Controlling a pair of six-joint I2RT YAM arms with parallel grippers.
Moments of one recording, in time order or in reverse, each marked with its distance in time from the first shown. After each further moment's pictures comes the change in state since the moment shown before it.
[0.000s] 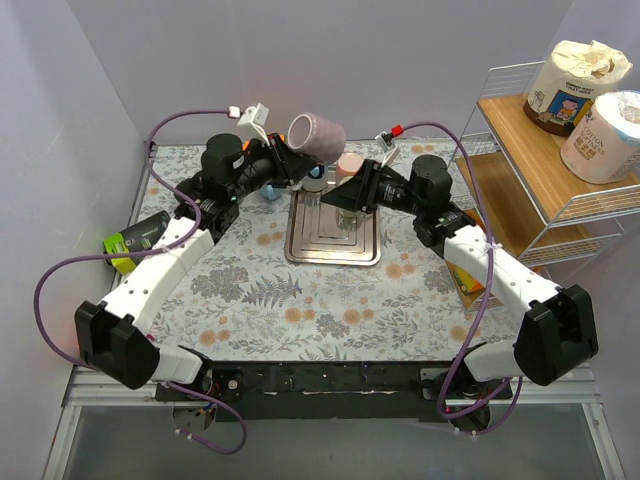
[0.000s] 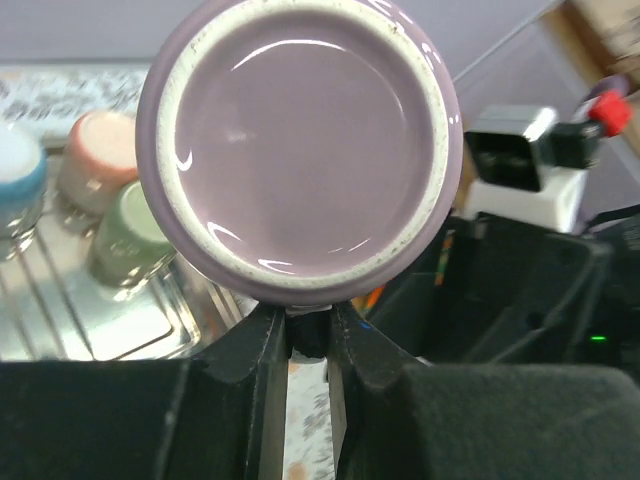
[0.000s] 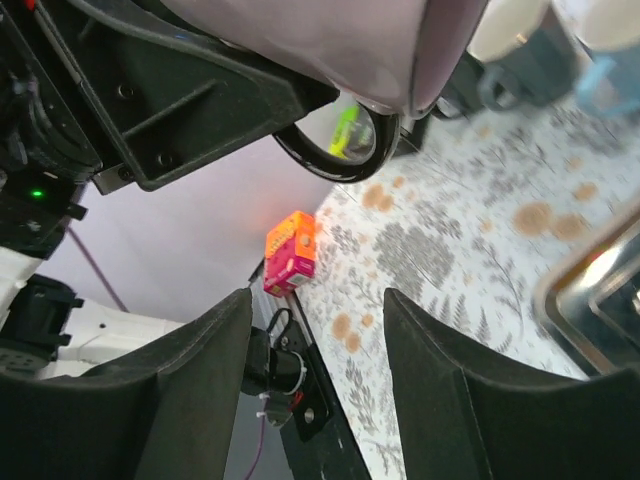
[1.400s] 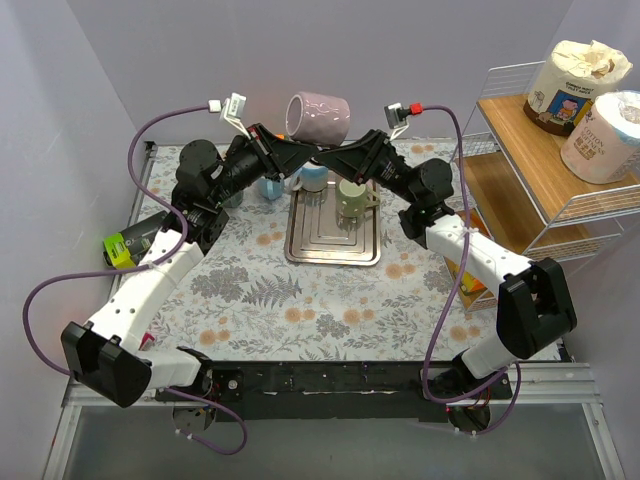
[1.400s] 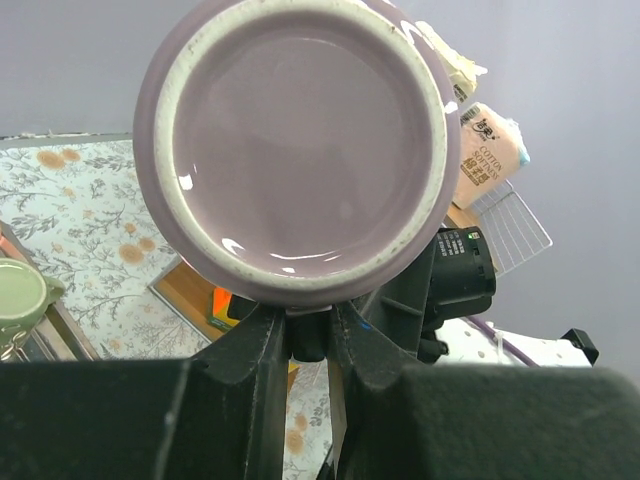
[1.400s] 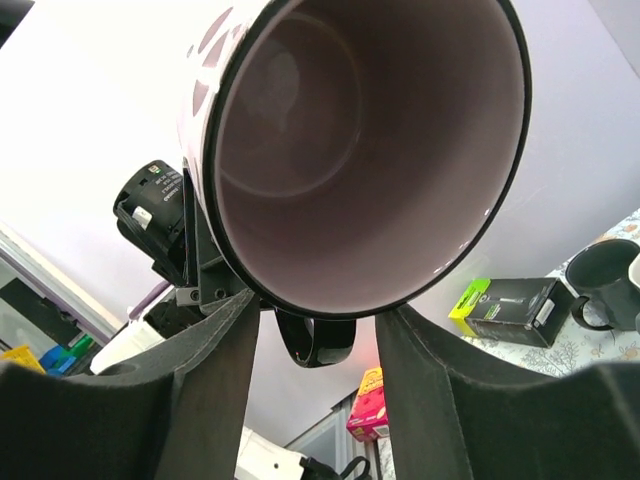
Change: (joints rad) left arm 0.004 -0.133 -0.034 0.282 0.128 -0.274; right arm 0.034 0.157 0.069 0.745 0.074 0.347
